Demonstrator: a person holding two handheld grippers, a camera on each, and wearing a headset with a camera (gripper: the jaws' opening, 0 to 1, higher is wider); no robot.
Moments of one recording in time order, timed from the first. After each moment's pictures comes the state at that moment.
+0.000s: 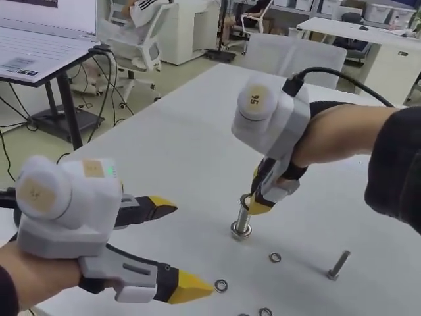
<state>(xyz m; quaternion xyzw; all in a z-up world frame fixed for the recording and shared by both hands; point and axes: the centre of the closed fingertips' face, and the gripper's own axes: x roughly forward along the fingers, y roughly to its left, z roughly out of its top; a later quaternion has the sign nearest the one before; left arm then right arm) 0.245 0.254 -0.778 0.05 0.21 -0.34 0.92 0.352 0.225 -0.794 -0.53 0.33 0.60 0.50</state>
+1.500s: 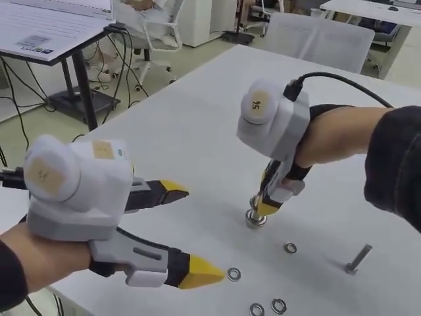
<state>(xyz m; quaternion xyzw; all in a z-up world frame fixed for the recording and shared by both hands) 0.247 0.259 -0.781 0.05 0.21 -0.33 0.92 0.354 0.226 -0.836 -0.53 0.36 0.61 0.47</state>
